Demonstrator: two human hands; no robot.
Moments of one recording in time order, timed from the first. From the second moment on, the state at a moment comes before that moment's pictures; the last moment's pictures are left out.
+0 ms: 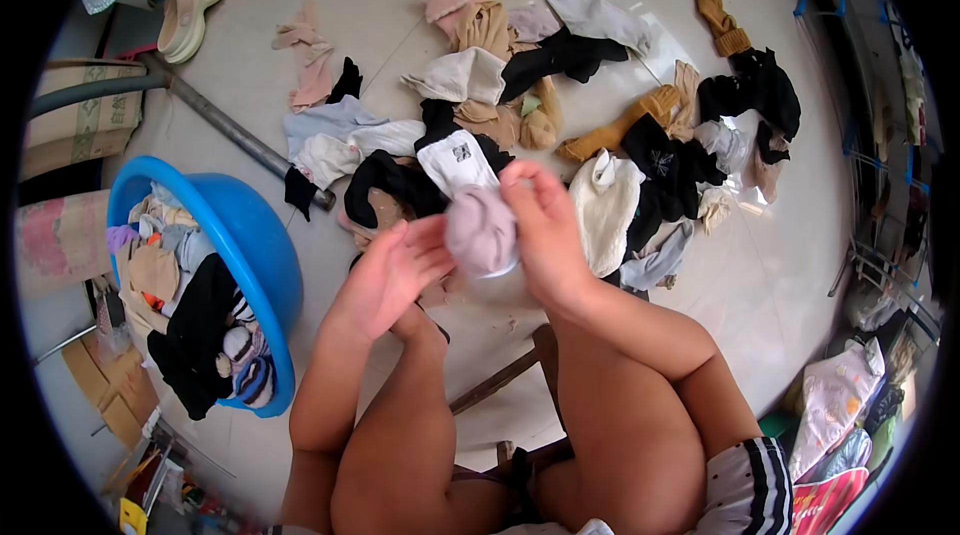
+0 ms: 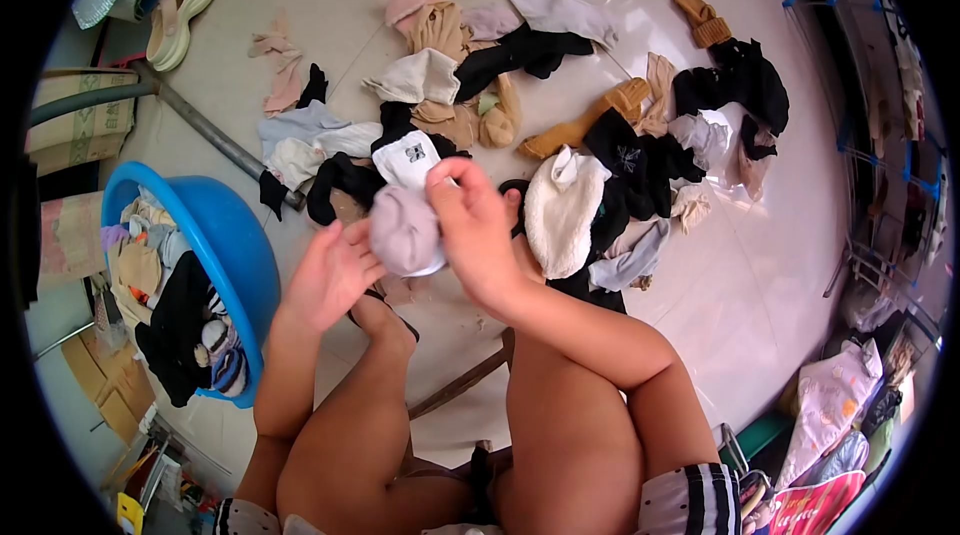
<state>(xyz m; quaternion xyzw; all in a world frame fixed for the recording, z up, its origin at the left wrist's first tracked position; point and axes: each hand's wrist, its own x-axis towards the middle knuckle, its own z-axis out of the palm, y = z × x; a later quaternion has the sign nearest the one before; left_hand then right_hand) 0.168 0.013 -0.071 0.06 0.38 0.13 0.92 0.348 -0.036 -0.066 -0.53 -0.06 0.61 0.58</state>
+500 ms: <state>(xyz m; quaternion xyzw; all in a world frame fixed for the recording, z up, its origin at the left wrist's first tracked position) 0.066 -0.005 0.001 0.44 0.56 0.57 0.41 0.358 -0.052 -0.065 -0.58 -0.34 0.61 0.42</state>
